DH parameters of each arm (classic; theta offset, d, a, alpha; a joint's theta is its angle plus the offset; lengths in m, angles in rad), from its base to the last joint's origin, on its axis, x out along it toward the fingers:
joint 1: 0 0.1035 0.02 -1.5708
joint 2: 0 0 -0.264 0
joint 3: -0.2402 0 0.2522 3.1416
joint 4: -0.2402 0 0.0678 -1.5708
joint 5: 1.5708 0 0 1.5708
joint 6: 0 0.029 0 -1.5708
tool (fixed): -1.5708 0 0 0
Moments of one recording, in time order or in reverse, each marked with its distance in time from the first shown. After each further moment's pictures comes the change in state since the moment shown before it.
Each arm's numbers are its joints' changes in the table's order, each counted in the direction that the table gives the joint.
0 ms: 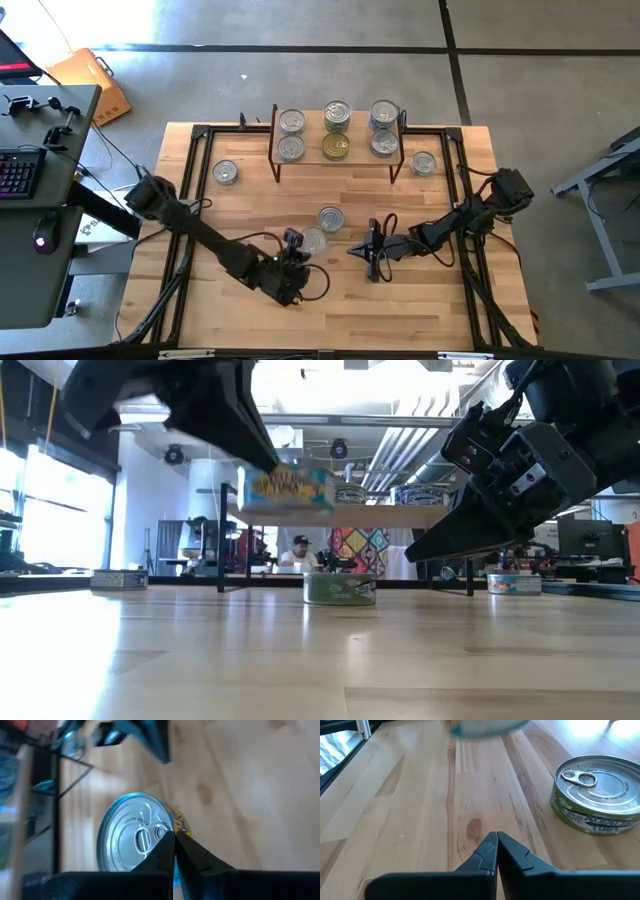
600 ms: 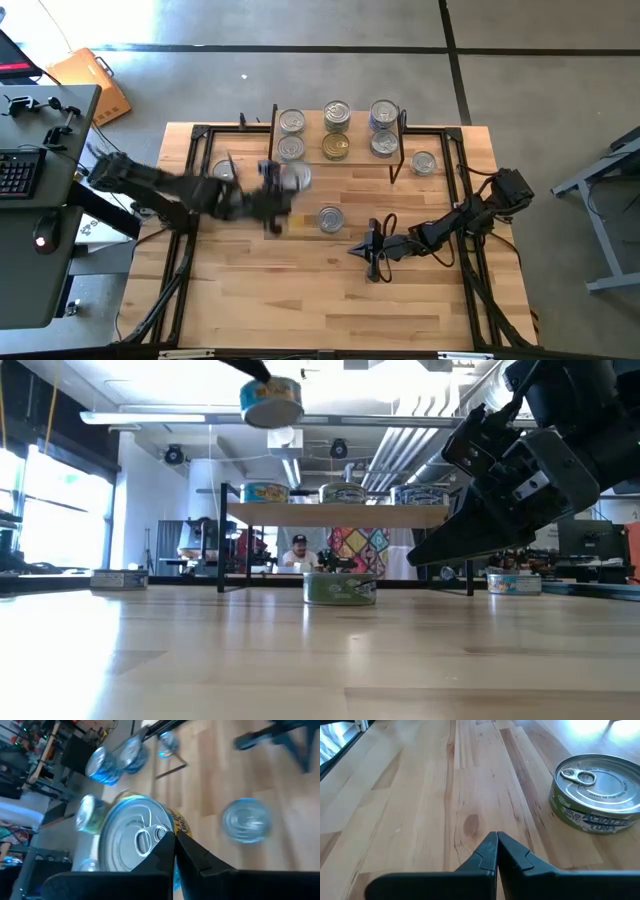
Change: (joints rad) left arm 0.295 -0.419 -0.038 -0.145 -0.015 0.215; right arm 0.000 0.000 0.000 -0.016 -0.001 -0.026
